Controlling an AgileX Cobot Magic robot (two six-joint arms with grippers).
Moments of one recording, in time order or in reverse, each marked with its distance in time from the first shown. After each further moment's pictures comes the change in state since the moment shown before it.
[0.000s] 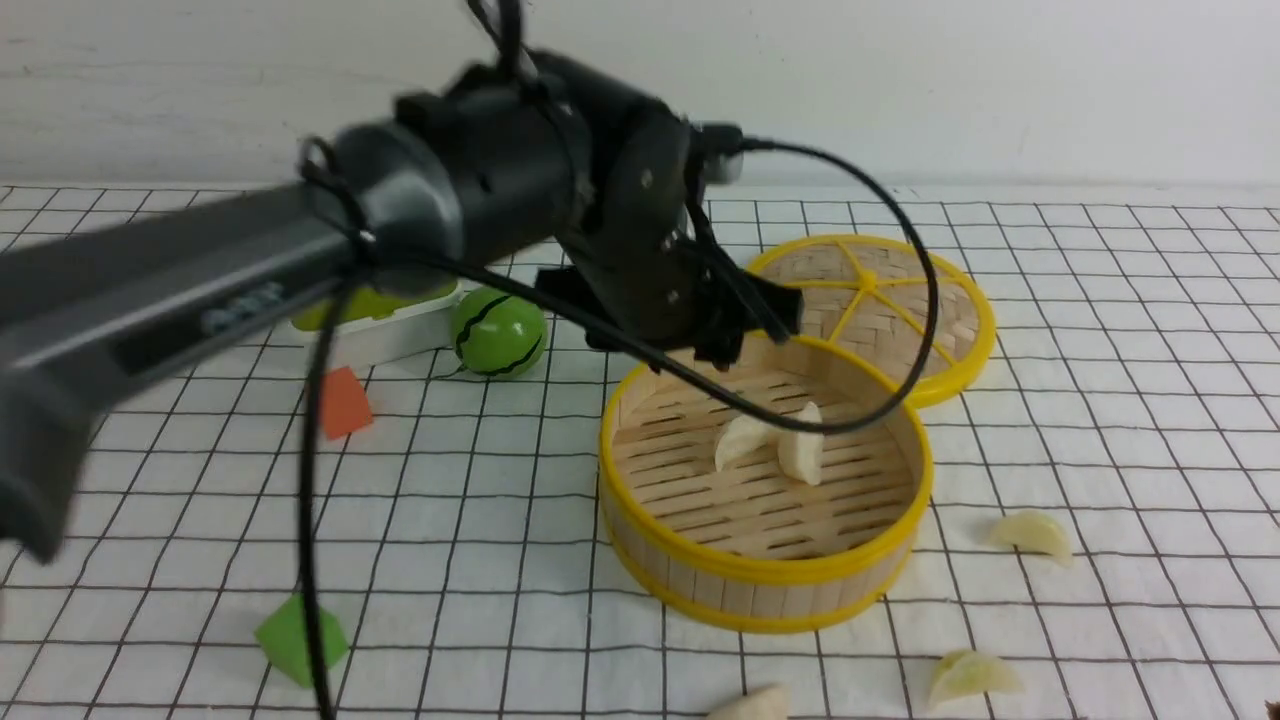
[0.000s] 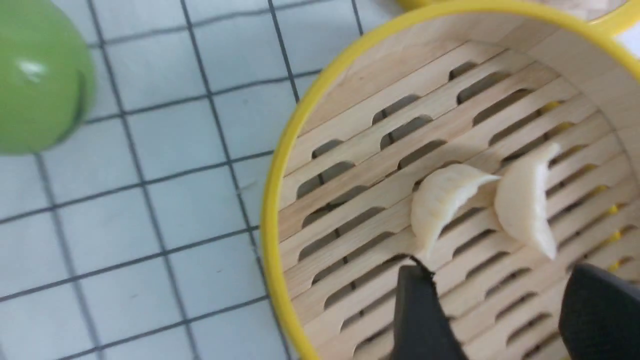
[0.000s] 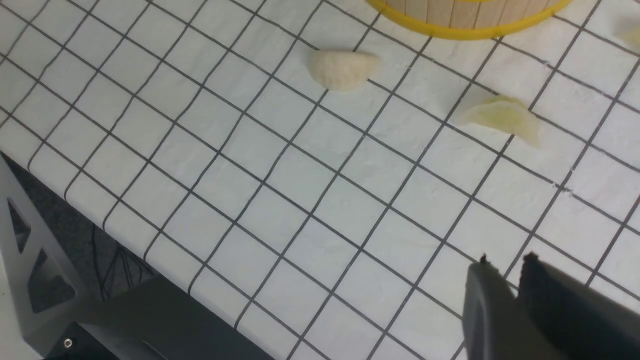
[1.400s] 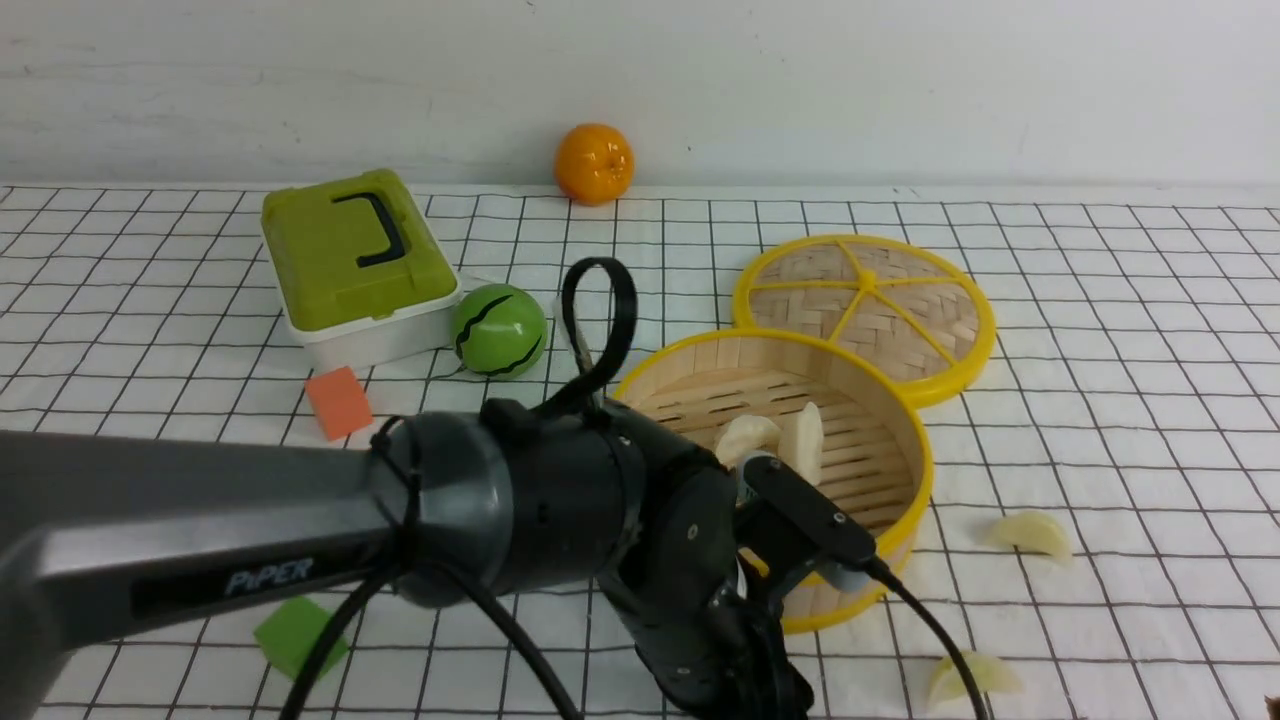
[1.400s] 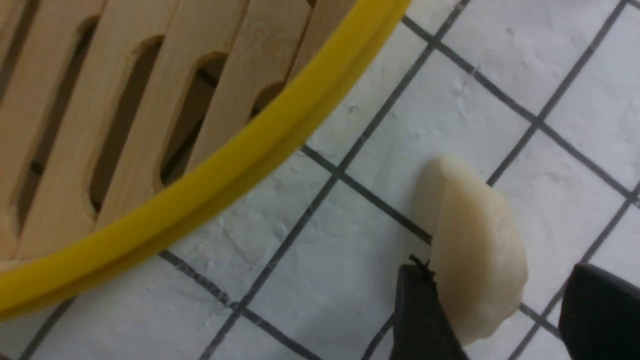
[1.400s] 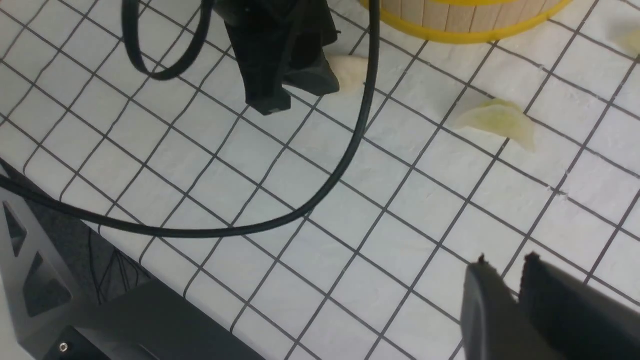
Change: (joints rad) right arm 0.000 0.000 0.000 -0.003 -0.007 0.000; left arm -0.199 0.005 0.540 -0.271 -0.277 0.590
